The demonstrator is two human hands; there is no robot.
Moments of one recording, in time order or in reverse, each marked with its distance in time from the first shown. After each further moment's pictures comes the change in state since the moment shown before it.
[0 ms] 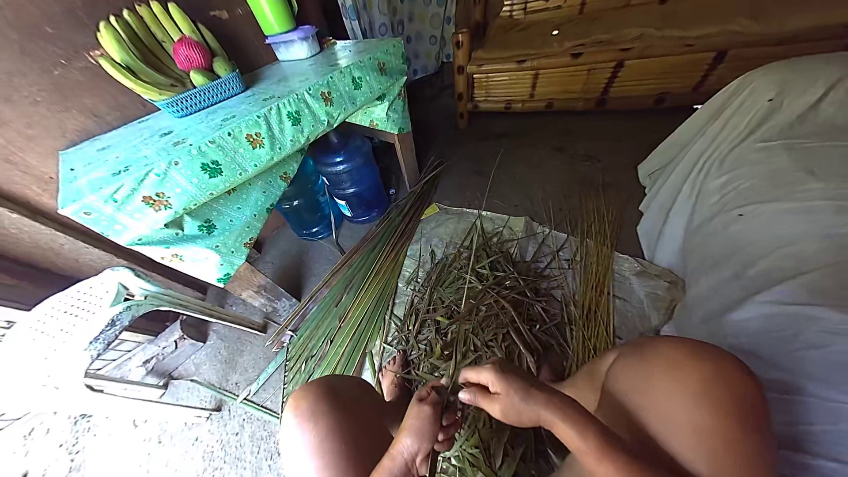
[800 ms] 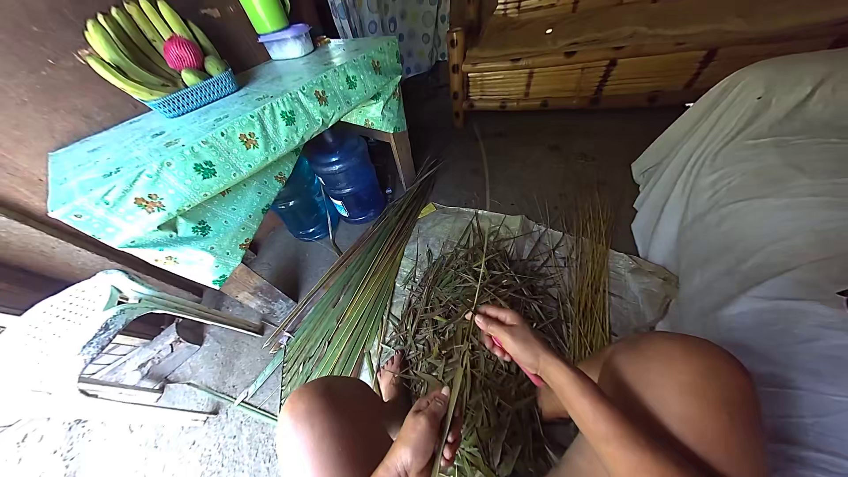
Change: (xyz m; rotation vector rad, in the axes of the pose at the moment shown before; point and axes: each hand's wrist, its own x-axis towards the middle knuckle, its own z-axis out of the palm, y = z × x) left_hand -0.008 -0.010 -0.008 0.105 -0.126 0.012; right_hand 0.014 0.011 -0.039 0.678 0.423 0.322
